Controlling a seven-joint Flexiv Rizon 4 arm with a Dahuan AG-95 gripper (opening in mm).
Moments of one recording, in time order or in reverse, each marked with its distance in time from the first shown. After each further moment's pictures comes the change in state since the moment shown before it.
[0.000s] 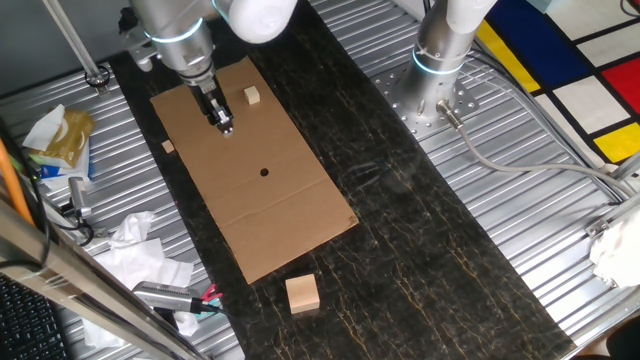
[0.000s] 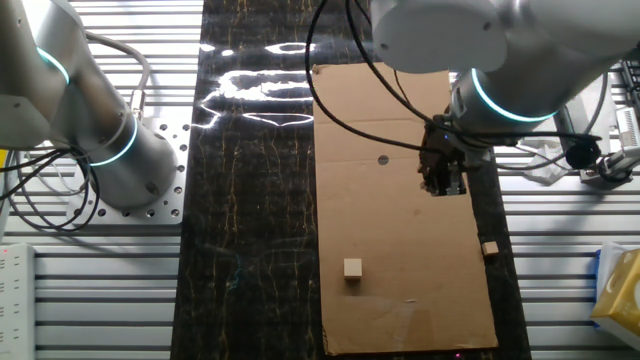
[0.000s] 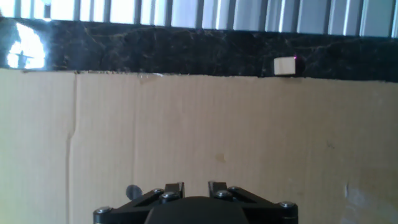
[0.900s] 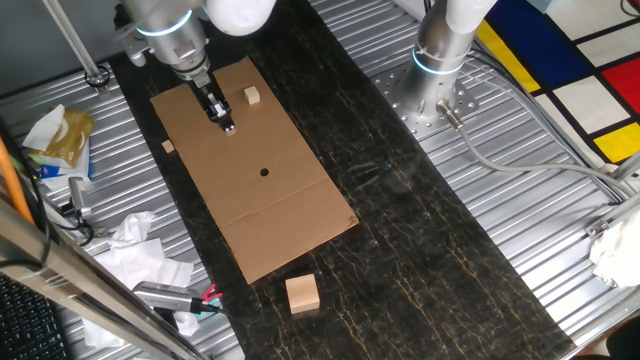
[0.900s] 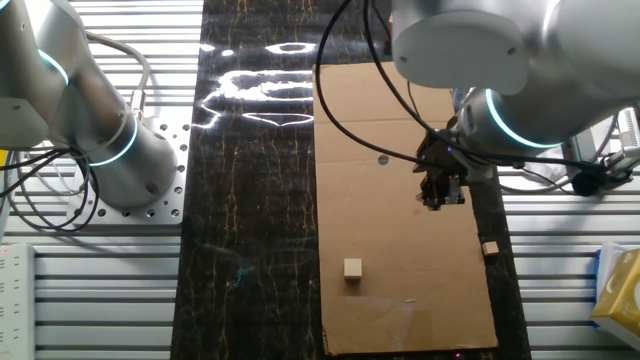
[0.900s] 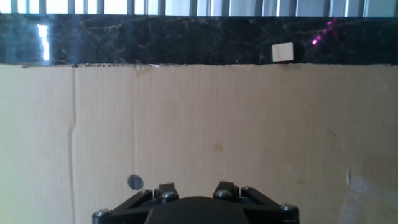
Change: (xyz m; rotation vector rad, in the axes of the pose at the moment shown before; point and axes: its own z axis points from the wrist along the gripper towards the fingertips) arm 0.008 -0.009 -0.004 -0.033 0.080 0.025
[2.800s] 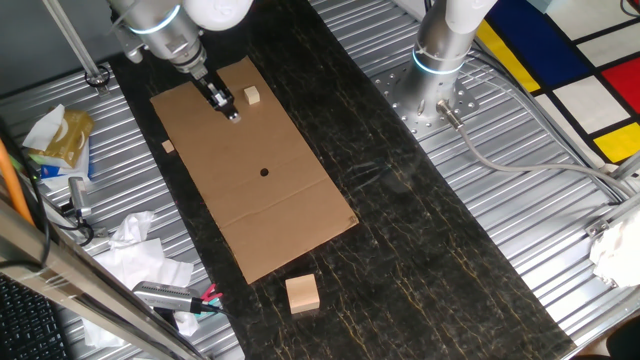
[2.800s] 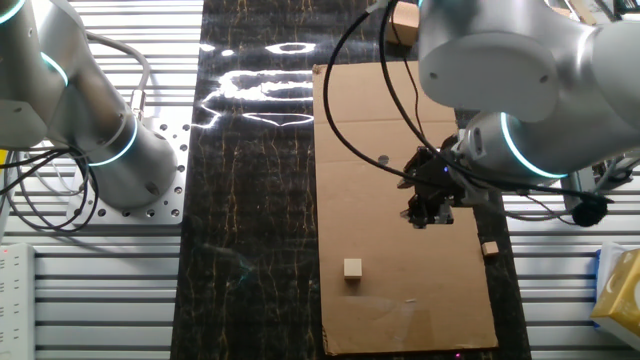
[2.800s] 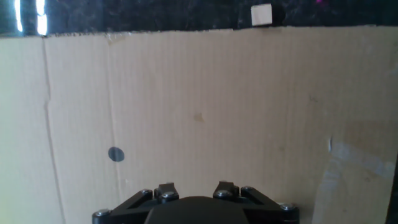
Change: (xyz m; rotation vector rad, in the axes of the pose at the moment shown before) arm 0.028 -0.026 0.006 -0.009 0.114 0.023
